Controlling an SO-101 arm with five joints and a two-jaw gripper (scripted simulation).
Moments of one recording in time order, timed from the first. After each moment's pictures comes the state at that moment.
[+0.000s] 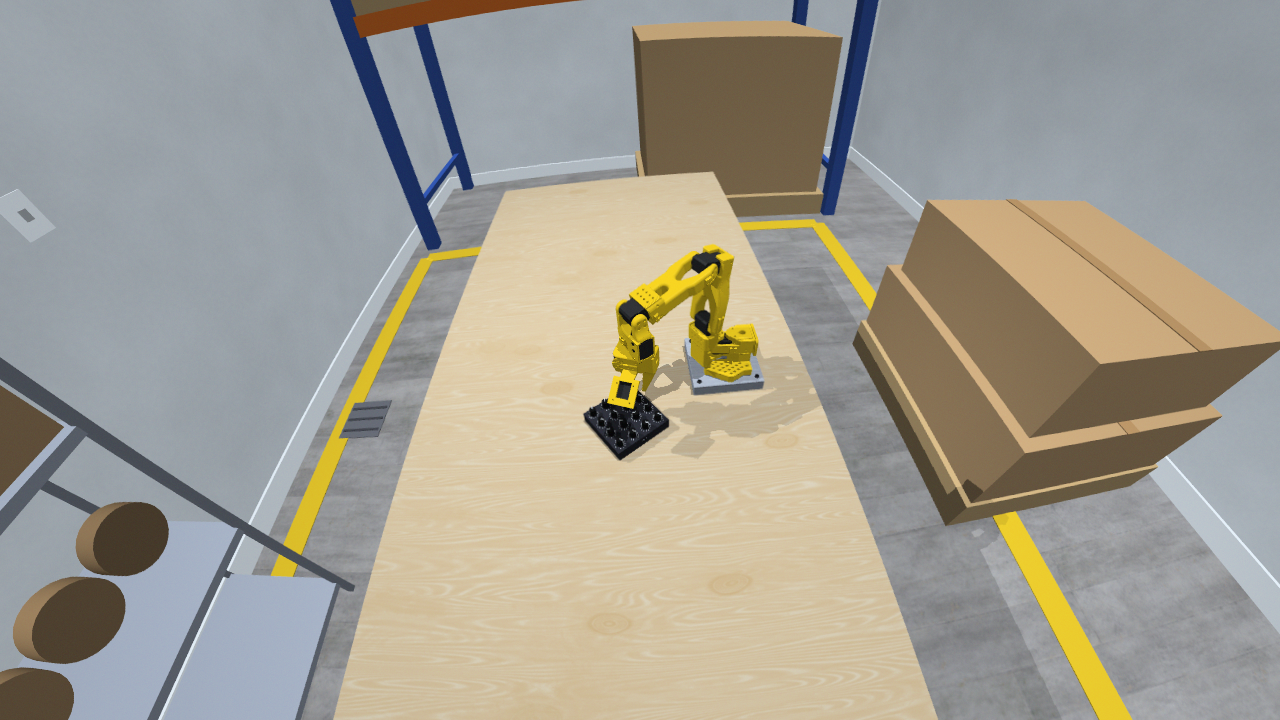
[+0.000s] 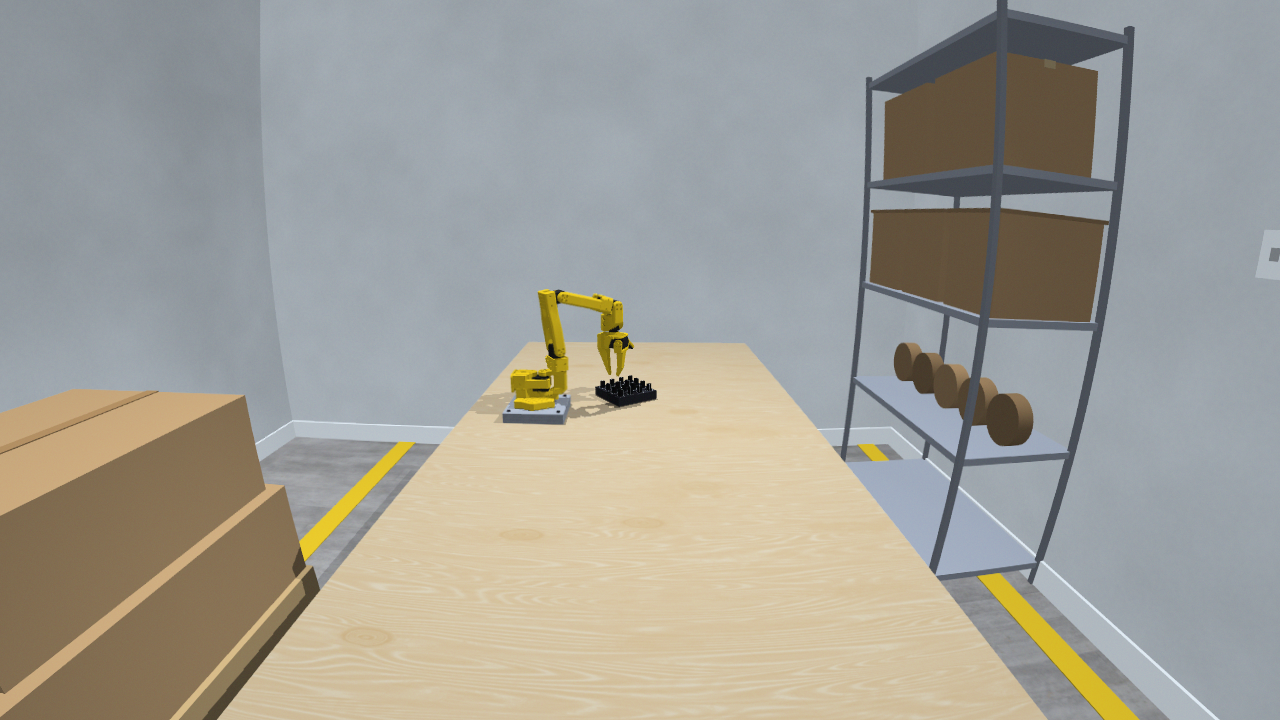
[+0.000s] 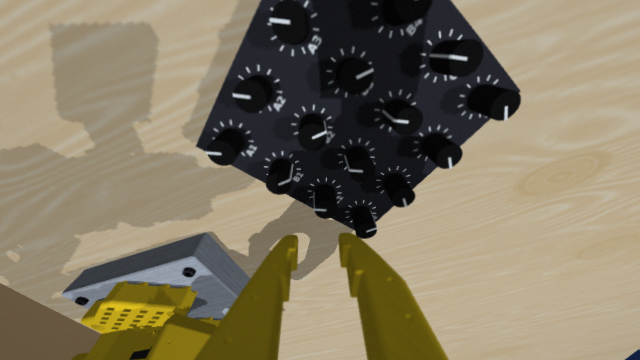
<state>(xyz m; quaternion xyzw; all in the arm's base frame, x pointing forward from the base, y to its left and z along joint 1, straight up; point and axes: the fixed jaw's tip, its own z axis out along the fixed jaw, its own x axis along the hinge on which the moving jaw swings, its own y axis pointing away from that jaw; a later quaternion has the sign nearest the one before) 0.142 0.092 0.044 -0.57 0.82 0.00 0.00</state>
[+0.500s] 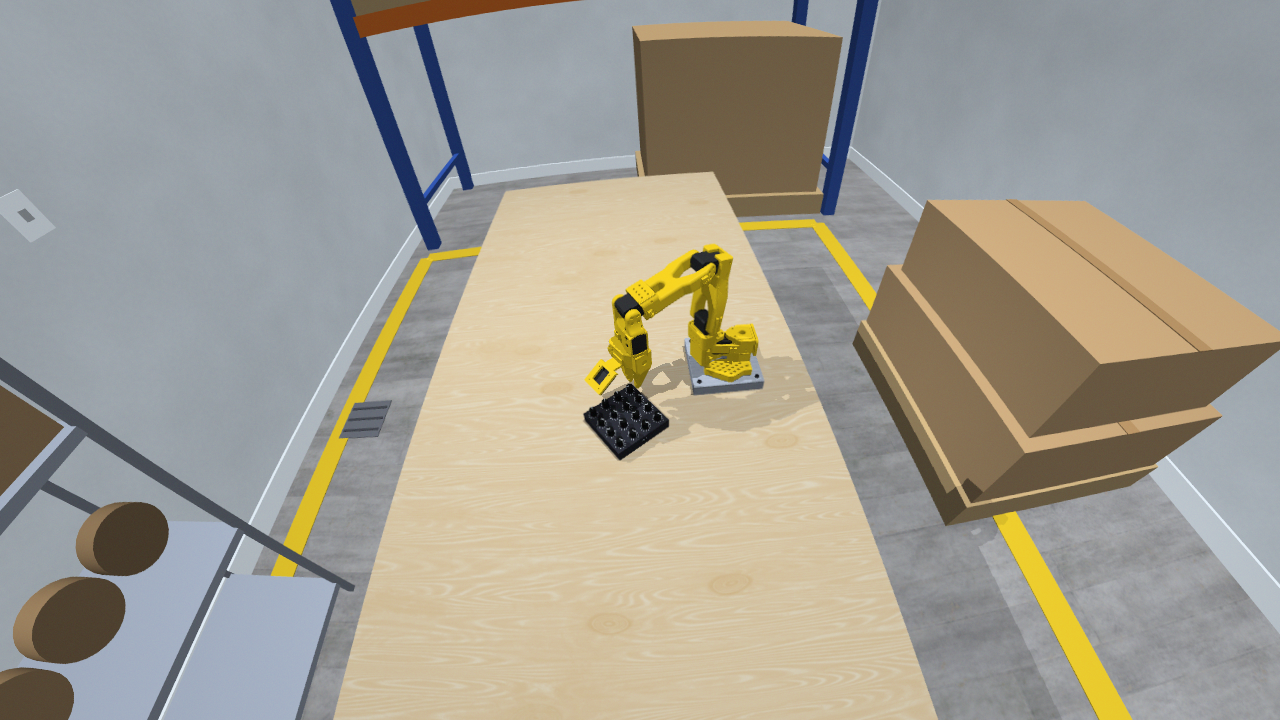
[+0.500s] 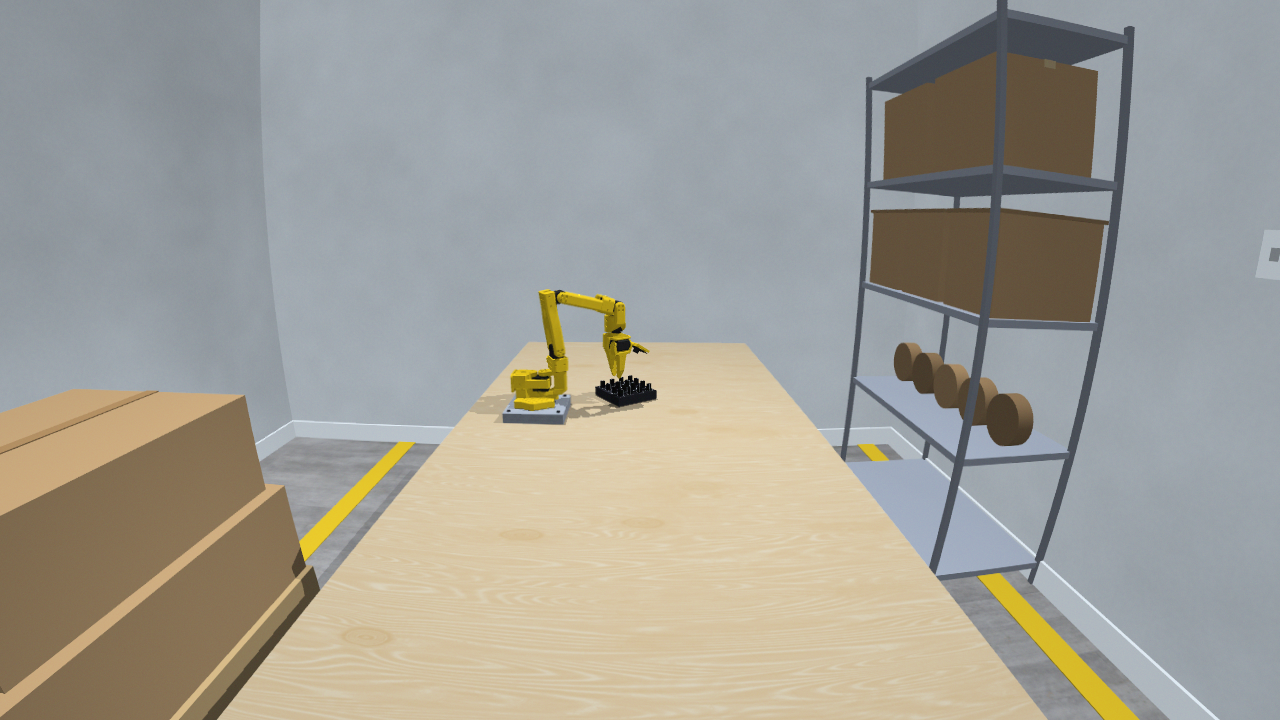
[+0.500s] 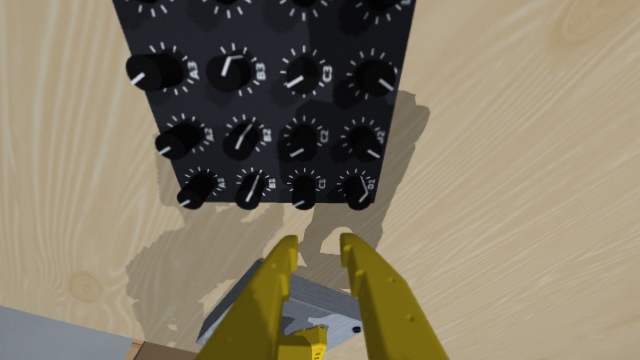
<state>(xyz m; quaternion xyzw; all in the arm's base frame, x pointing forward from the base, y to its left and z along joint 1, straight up) 0.151 0.082 0.044 -0.30 0.95 0.00 0.00</state>
